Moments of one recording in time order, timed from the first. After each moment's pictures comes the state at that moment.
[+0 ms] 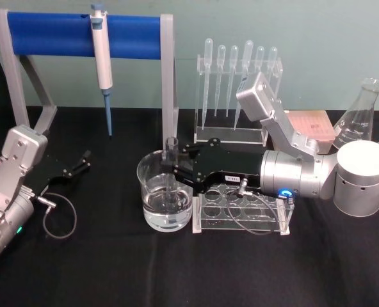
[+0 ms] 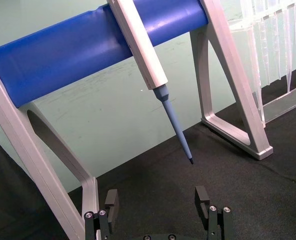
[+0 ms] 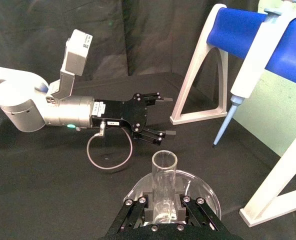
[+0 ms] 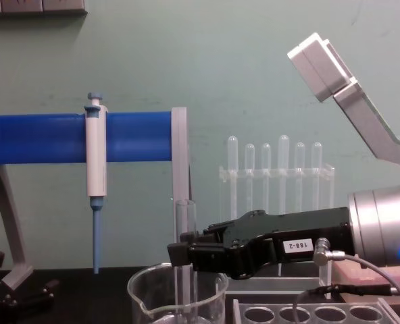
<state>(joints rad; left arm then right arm) -0.20 0.60 0.45 -1.41 -0.25 -0.12 0.03 0.59 0.48 -0.73 -1.42 0.51 0.15 0.69</state>
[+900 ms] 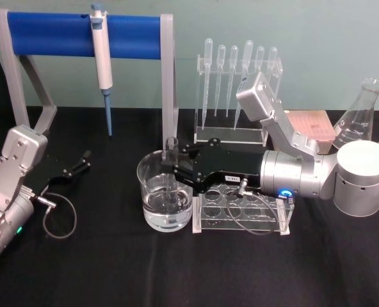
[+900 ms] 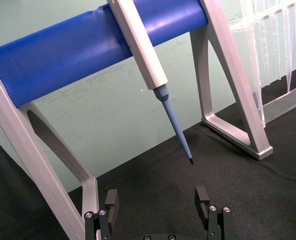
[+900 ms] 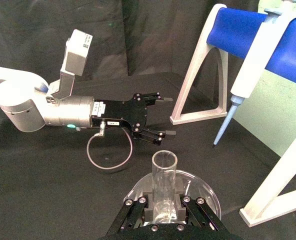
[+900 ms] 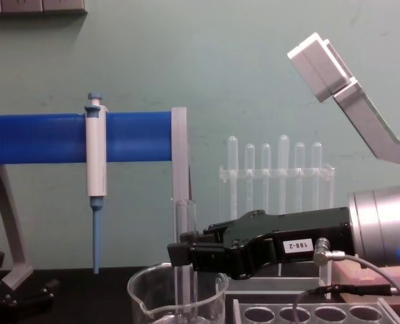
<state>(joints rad) -0.20 0.60 0.45 -1.41 -0.25 -0.12 0.03 0.59 0.48 -0.73 -1.42 0.51 0.15 0.69</state>
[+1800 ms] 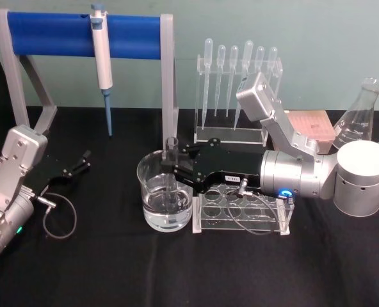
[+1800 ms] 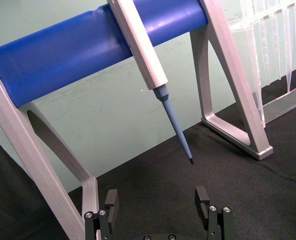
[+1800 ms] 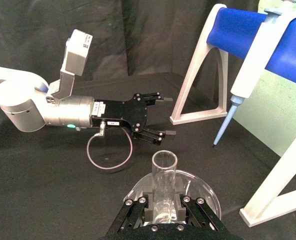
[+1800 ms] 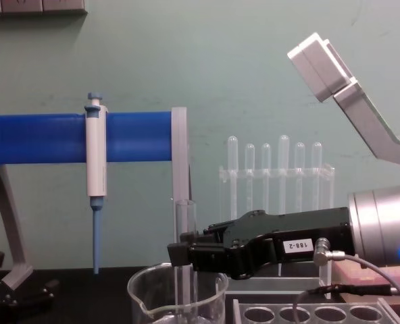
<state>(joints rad) -0.20 0.60 0.45 -1.41 -0.25 -0.12 0.03 0.59 0.48 -0.73 -1.42 0.51 0.15 0.69</state>
